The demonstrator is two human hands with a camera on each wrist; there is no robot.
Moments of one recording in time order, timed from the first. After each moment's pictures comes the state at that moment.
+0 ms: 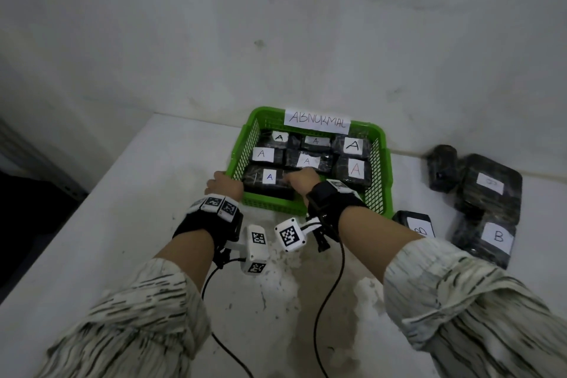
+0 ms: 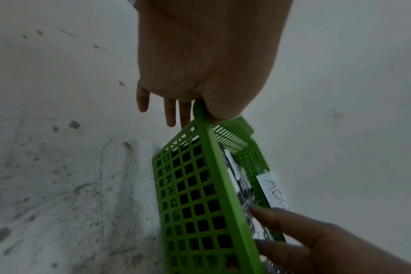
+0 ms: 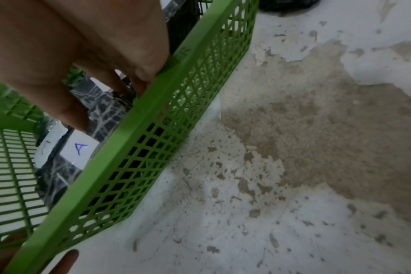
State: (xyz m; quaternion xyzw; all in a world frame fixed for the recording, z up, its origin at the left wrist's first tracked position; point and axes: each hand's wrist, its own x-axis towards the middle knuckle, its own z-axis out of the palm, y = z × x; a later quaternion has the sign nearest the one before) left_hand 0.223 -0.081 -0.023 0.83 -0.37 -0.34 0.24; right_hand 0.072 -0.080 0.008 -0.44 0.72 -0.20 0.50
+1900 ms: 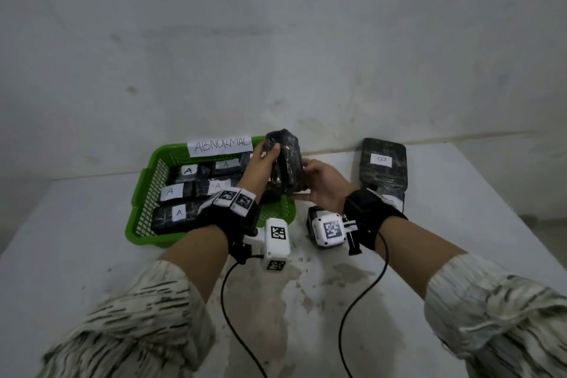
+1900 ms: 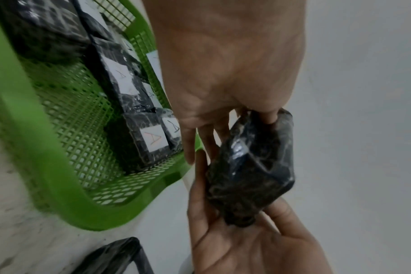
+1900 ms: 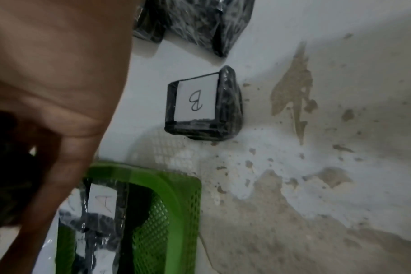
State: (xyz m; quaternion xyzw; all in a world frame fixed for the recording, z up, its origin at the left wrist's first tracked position) left_hand -0.015 -0.063 0.067 0.46 -0.50 -0.64 0.37; right_hand -0.147 -0.007 0.048 -0.27 0.46 -0.51 0.67
